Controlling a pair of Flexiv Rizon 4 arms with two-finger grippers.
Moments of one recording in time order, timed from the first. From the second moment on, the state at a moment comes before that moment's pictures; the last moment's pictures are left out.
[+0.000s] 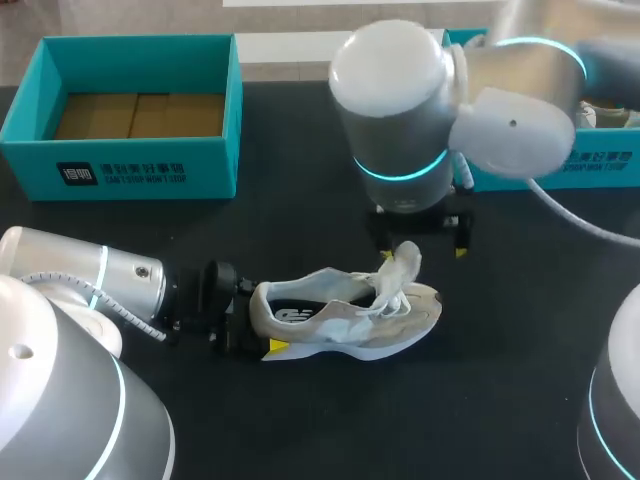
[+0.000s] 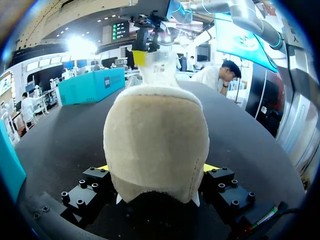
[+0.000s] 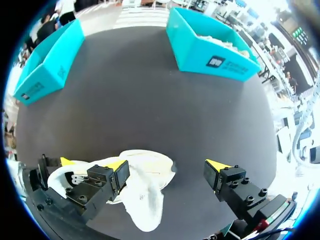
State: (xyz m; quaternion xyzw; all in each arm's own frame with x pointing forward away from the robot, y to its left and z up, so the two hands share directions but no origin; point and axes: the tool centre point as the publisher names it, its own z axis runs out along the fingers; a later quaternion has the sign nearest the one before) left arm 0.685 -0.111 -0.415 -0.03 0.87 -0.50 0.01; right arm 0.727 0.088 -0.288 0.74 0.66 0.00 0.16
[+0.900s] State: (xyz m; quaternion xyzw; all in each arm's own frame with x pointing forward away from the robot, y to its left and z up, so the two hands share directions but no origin) left arm 0.685 -0.111 -0.415 -0.03 0.87 -0.50 0.01; right arm 0.726 0.218 -0.222 0.42 0.90 0.01 0.12
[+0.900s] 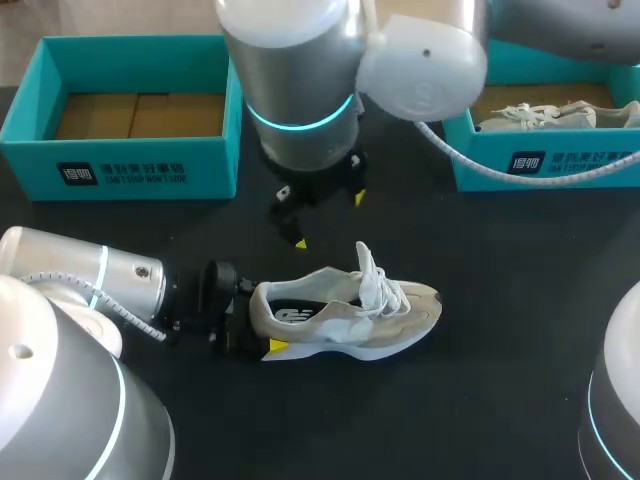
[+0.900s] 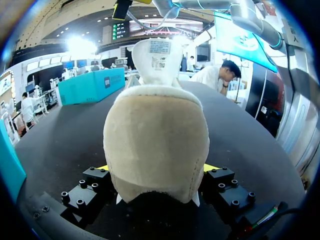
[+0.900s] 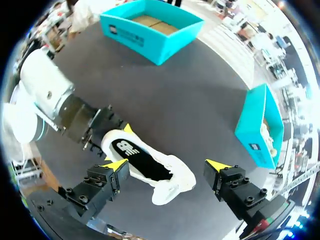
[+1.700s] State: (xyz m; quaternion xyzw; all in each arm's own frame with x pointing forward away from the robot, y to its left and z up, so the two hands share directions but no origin) left arm 0.685 -0.111 -0.415 -0.03 0.87 -0.50 0.01; right arm 0.713 0.233 -0.238 0.25 0.96 -0.05 0.09
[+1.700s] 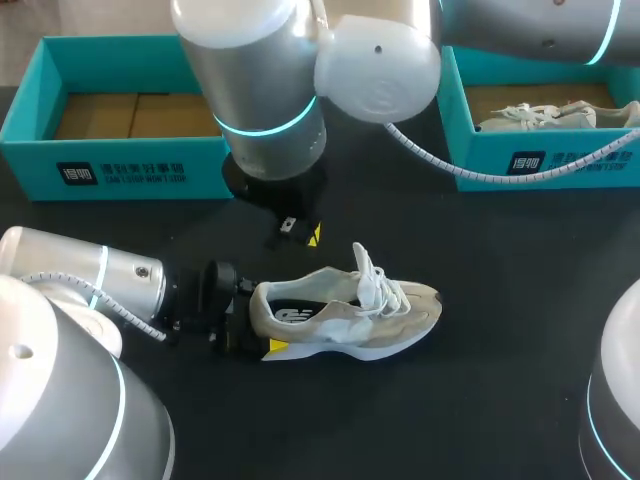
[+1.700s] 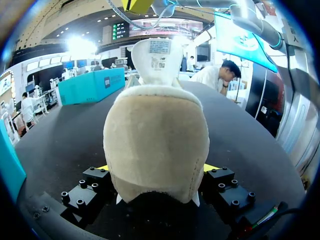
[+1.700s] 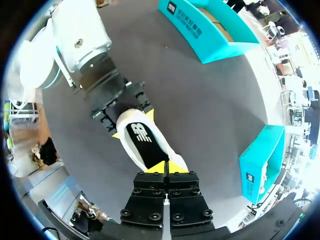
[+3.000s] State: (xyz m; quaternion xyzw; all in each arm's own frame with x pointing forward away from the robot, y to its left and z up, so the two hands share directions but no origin) left arm 0.685 -0.111 -0.415 -0.03 0.87 -0.50 0.01; right arm 0.703 0.226 -0.362 0.11 0.99 -0.03 0.01
